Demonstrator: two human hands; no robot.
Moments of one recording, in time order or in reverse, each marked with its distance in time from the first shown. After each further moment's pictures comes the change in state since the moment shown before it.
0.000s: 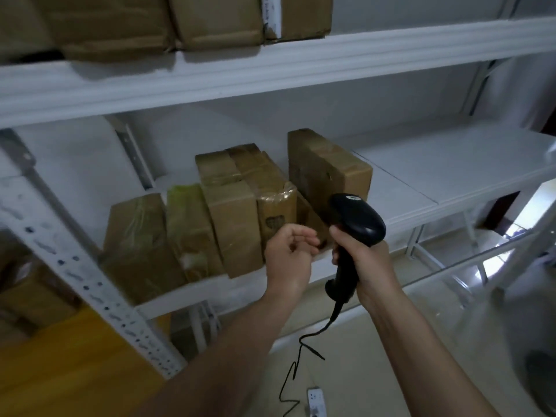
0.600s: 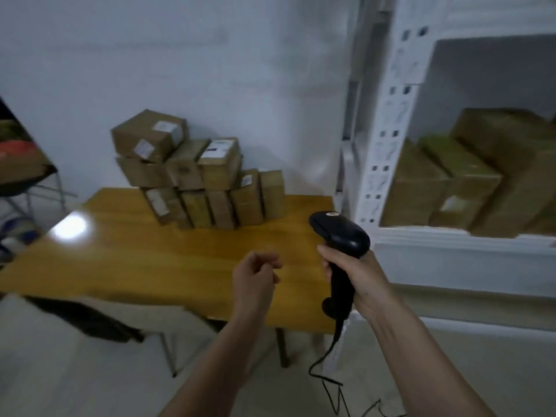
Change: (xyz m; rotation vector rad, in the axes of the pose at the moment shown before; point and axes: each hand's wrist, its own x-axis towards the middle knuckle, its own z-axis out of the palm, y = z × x) left_hand -0.164 -0.101 -0.416 -0.047 0.622 -0.306; right_hand -0.216 0.154 0.295 -0.125 -0.635 0.342
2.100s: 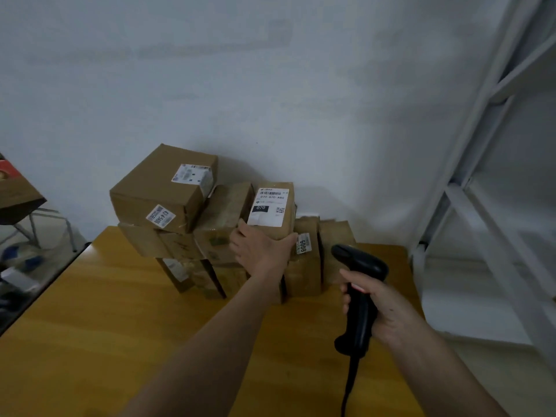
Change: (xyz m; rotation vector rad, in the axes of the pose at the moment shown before) left_hand 0.426 0.038 -0.022 0.617 0.297 -0.030; right_hand 0.311 0.016 0.144 0.270 0.034 0.406
